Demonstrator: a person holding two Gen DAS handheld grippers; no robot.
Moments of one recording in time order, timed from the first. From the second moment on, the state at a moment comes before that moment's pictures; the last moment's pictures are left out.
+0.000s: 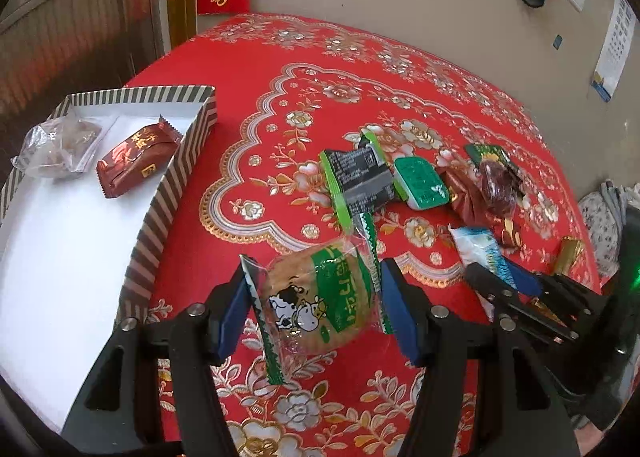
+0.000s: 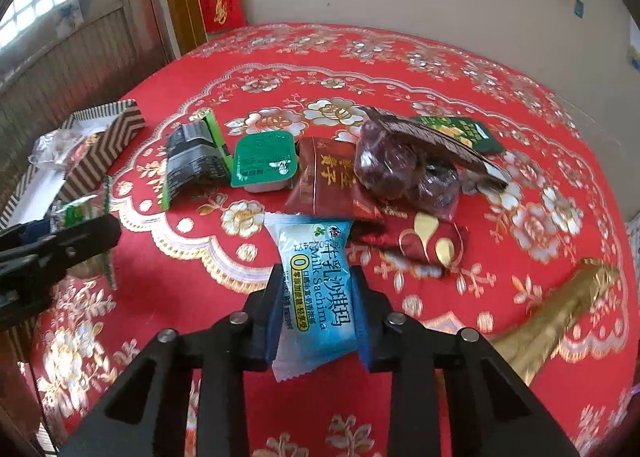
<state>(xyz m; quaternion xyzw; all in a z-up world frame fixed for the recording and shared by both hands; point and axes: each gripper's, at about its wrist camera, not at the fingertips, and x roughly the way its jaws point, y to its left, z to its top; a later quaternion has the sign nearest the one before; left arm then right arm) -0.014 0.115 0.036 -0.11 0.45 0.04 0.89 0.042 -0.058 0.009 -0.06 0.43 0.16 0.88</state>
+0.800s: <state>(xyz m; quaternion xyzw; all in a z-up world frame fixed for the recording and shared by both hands) -0.051 0.109 0.066 -0.05 0.39 0.05 0.92 -0.026 -0.040 0.059 -0.04 0.34 0.16 0.92</state>
